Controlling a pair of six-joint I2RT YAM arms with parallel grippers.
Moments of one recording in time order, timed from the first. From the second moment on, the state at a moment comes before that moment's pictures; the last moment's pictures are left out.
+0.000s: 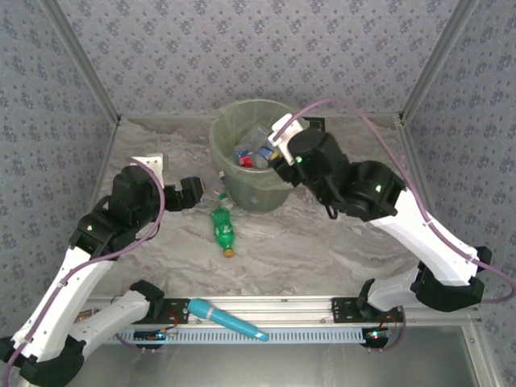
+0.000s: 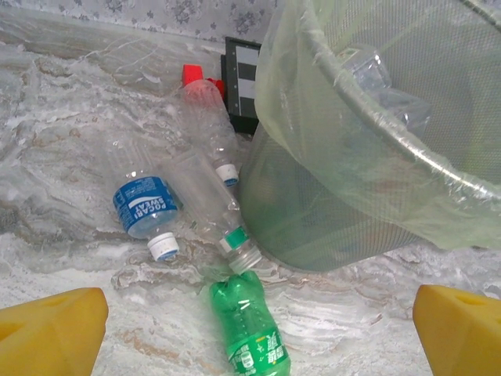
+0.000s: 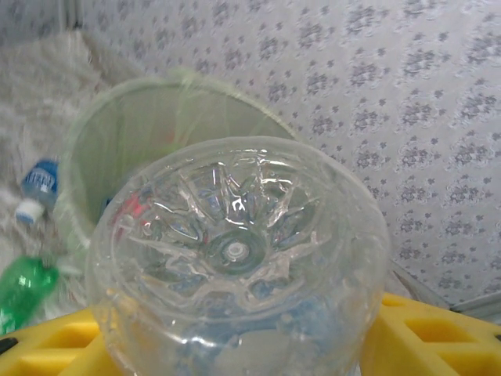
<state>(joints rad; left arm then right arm) -0.54 0.82 1.13 -0.85 -0.14 -0.48 0.99 1.36 1.86 -1.00 0.60 -0.12</state>
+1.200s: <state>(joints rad) -0.54 0.91 1.25 -0.81 -0.16 -0.48 0.49 1.73 1.87 -0.51 0.14 0.19</state>
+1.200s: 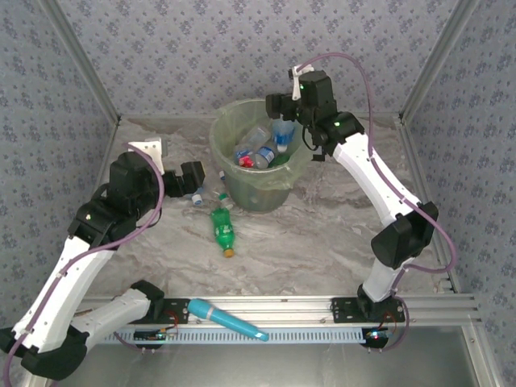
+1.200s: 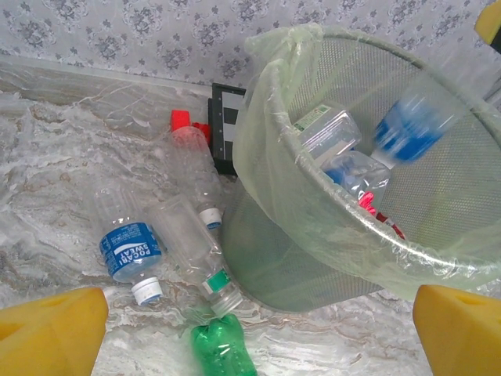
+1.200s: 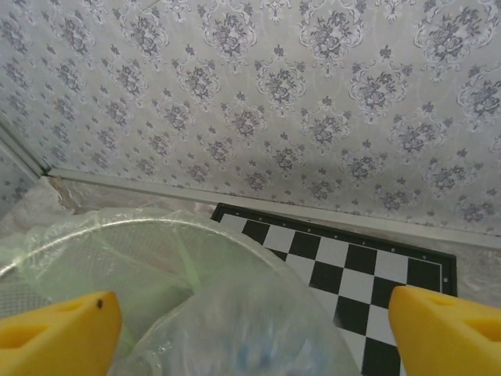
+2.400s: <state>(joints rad) -0.21 1.13 1.09 -0.80 0.06 -0.64 0.64 1.48 1.79 -0.59 0.12 0.17</state>
